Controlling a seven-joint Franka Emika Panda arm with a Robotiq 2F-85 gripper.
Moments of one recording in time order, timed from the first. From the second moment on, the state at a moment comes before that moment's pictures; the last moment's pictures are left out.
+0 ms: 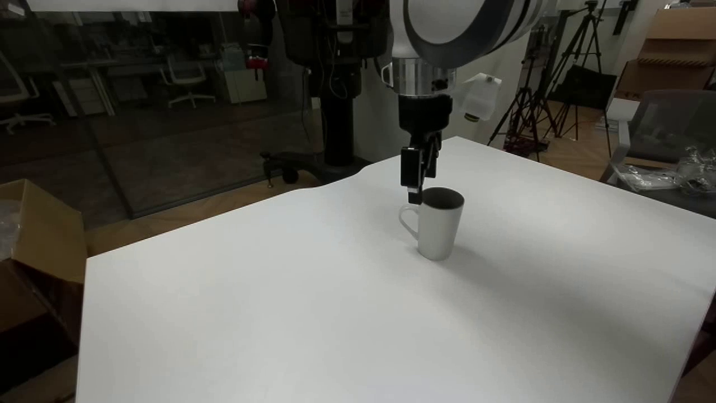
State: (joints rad) arm 0.03 0.41 0.06 -2.02 -0.14 2.40 -0.28
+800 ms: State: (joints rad) arm 0.01 0.36 0.09 -2.22 -0.01 2.66 -0.28
